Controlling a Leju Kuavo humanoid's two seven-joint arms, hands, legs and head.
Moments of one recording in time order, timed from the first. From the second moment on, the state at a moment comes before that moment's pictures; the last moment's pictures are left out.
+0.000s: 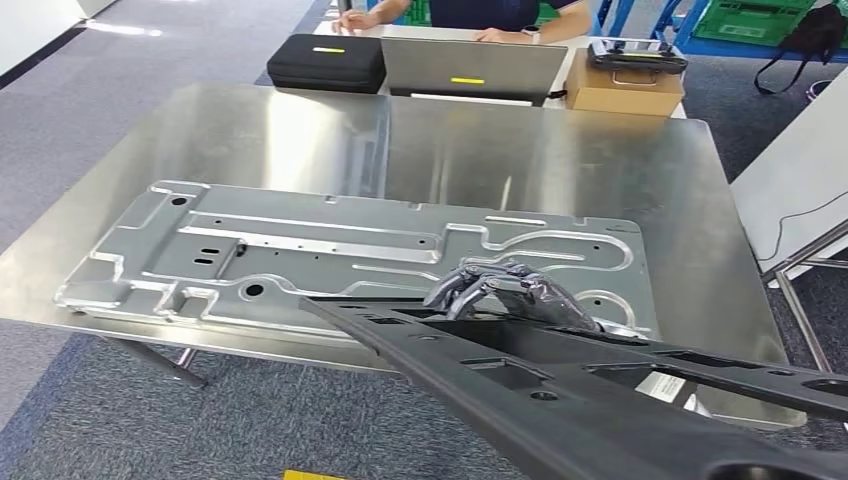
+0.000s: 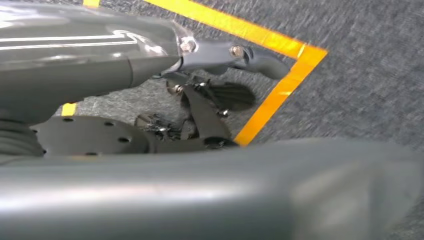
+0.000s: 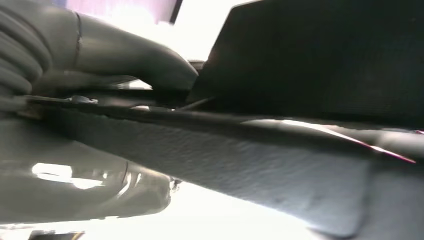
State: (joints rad) left arm -0.09 -0.13 1.39 -0.23 -0.95 -0.24 -0.40; right arm -0.26 -0.18 0.41 -1.86 0.02 0.36 -0.52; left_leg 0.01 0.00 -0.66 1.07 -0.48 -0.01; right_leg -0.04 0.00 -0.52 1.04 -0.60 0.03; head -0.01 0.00
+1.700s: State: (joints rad) left arm -0.12 -0.13 1.25 -0.23 -1.04 -0.25 -0.45; right arm -0.67 -0.14 0.44 -1.09 1.53 -0.08 0.05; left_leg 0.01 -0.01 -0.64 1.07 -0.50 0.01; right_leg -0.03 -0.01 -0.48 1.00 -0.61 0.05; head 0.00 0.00
